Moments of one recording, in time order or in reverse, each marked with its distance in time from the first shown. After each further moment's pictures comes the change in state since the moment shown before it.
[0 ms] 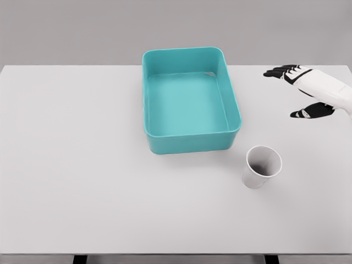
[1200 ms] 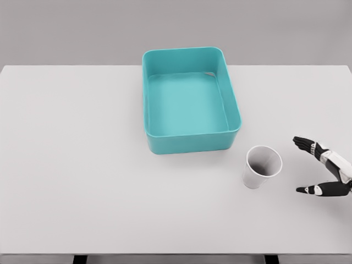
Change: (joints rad) left arm 0.000 0.000 0.000 0.000 0.000 0.000 0.000; right arm 0.575 -0.102 0.017 0.019 -0.712 -0.055 -0.119
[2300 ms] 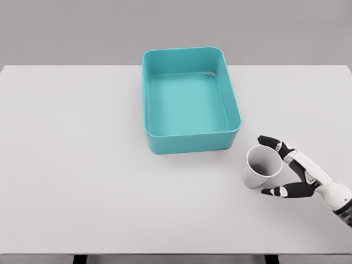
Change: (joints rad) left arm 0.000 0.000 0.000 0.000 0.000 0.000 0.000; right arm -0.072 0.071 0.138 -0.143 0.003 0.000 -0.056
